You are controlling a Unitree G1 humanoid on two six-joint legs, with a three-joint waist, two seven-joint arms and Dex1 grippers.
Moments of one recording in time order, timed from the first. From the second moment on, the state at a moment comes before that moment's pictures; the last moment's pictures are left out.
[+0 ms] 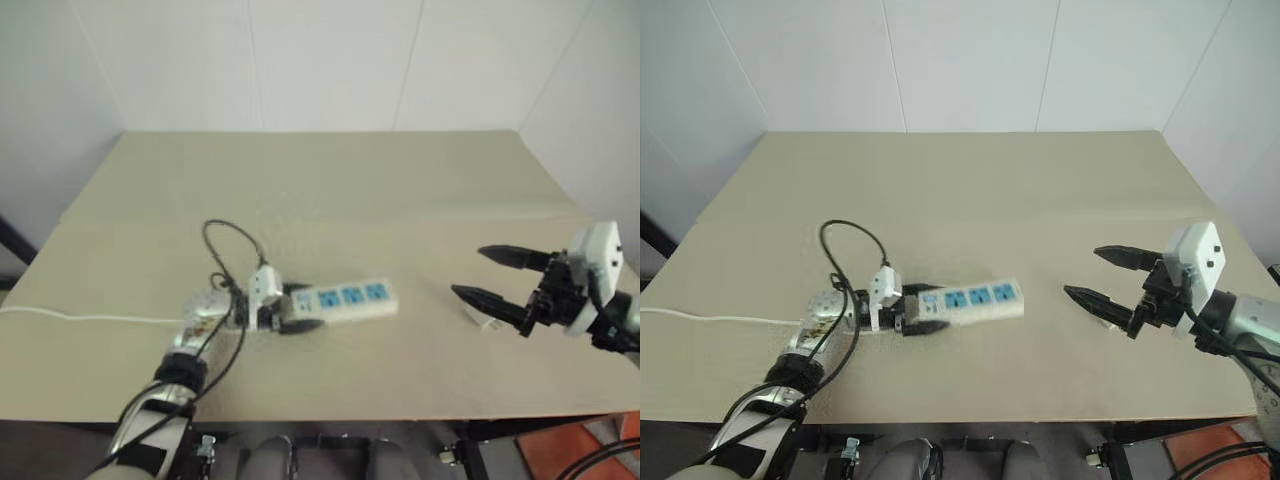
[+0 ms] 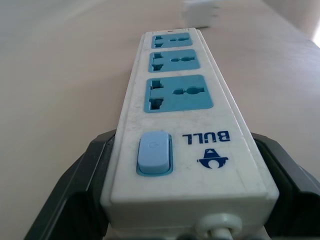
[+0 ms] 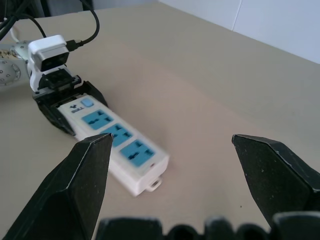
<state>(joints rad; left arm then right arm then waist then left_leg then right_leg) -0.57 0.35 -0.18 0.60 -0.19 -0.24 -1.38 -0.06 -0.89 -0.46 -0.41 0.69 0.55 0.96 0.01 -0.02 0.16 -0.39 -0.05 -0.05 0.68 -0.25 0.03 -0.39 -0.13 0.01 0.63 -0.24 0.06</state>
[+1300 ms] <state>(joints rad) -0.61 0.32 -0.22 0.68 -0.13 -0.37 -1.35 -1.11 -1.03 0.77 0.30 0.25 1.25 1.16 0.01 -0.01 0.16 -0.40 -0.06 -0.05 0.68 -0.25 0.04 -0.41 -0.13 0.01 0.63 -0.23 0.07</state>
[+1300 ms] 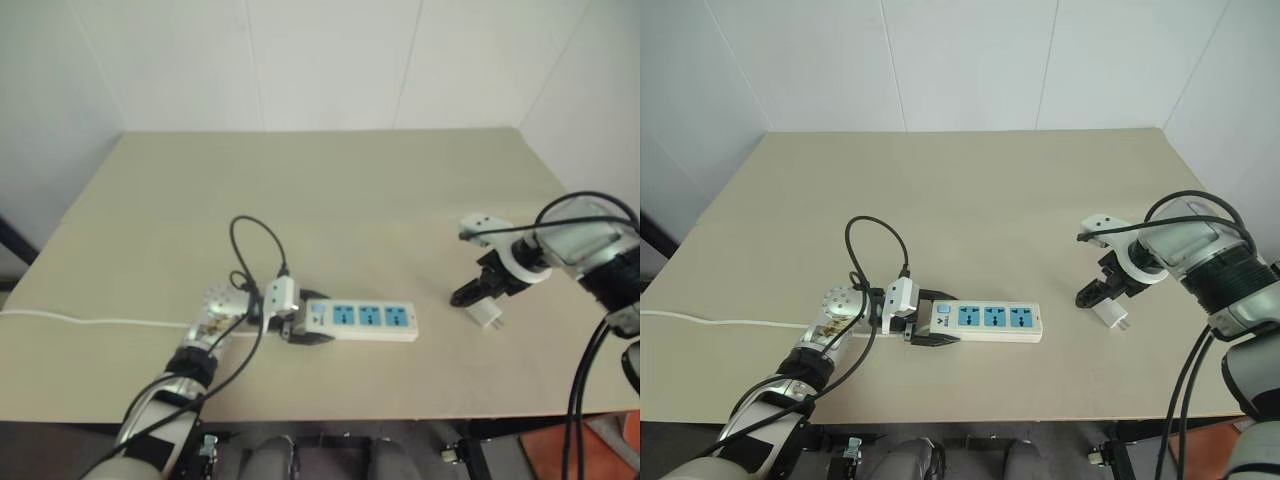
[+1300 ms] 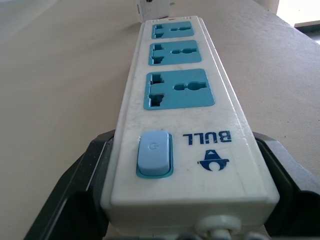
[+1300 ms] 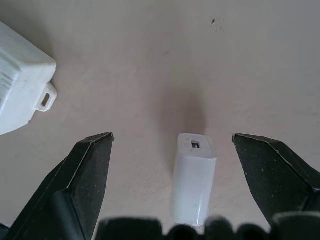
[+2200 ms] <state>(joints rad) -0.56 0.34 -0.22 0.60 -0.12 -0.33 -1.32 -1.05 -0.92 0.77 0.46 -0.02 1.13 1.28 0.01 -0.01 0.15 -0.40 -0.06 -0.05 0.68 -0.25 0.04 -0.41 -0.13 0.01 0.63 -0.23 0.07</state>
